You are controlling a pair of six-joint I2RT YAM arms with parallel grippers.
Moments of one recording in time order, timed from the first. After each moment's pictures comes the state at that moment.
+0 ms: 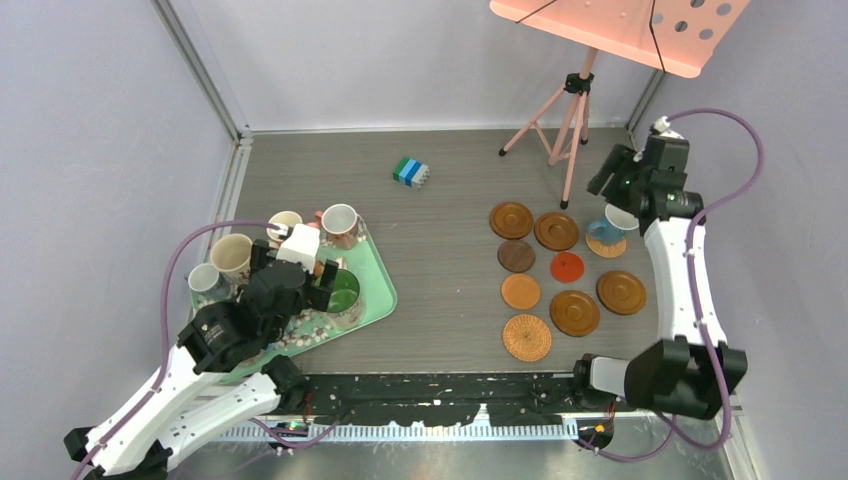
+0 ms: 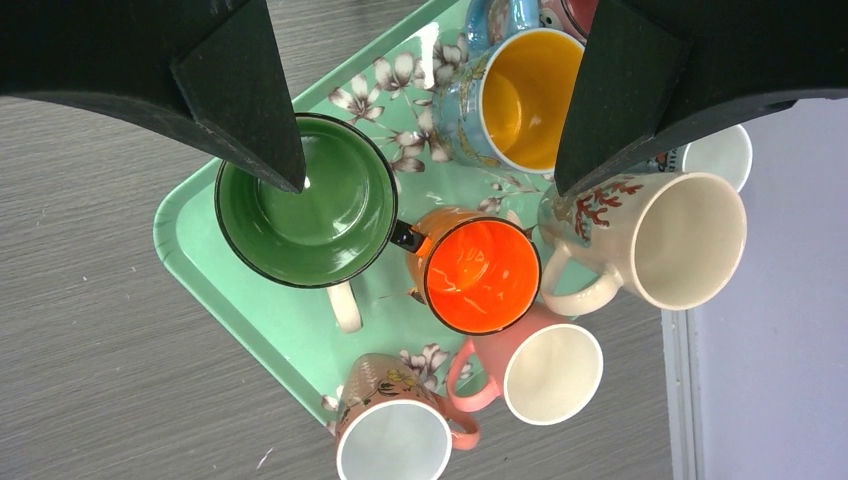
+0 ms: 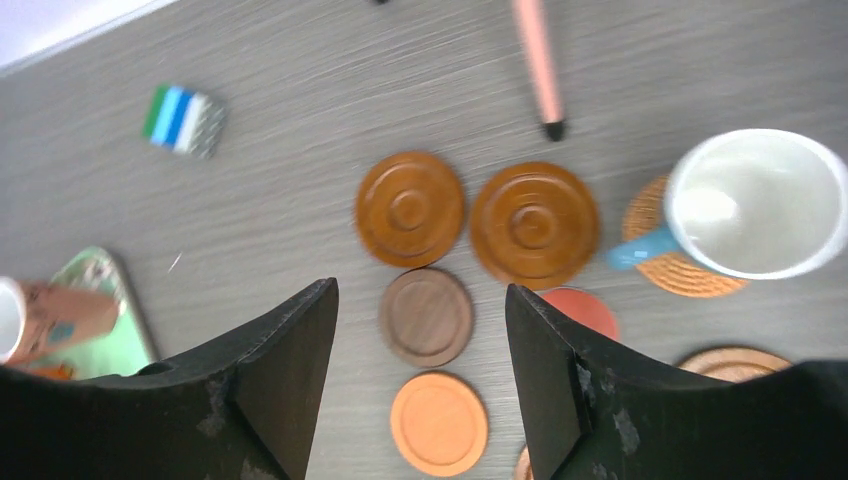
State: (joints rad) left arm -0.82 0.57 0.90 -0.94 -0.64 -0.13; right arm -0.10 1.18 1.21 -0.60 -0.08 0.33
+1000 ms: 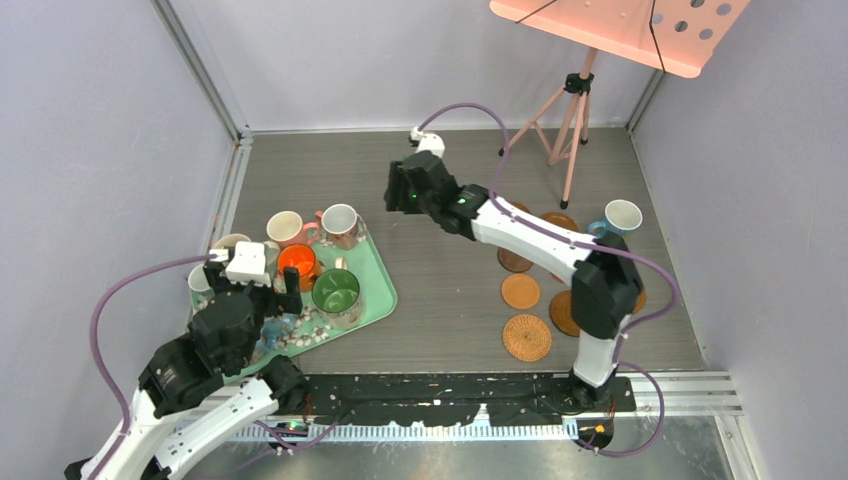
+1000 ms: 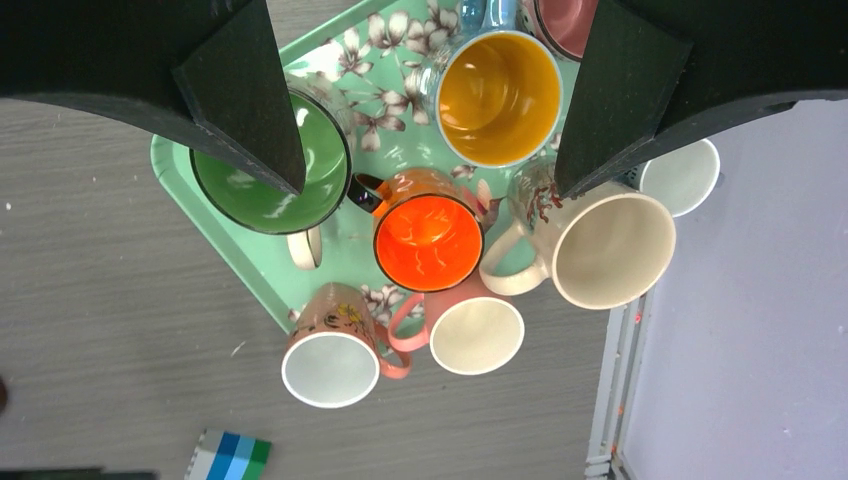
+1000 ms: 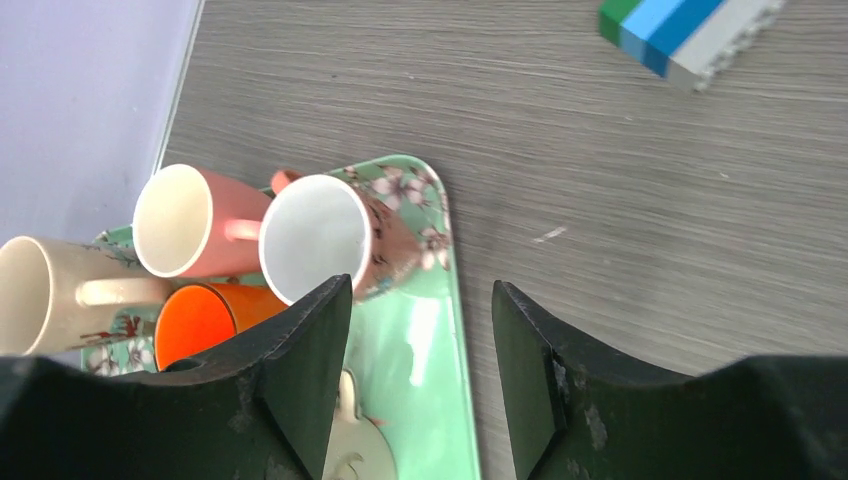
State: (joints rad) left arm -0.82 0.29 0.86 -0.89 -0.77 -0.13; right arm 0.86 1.89 1.64 -0.27 0.29 0.62
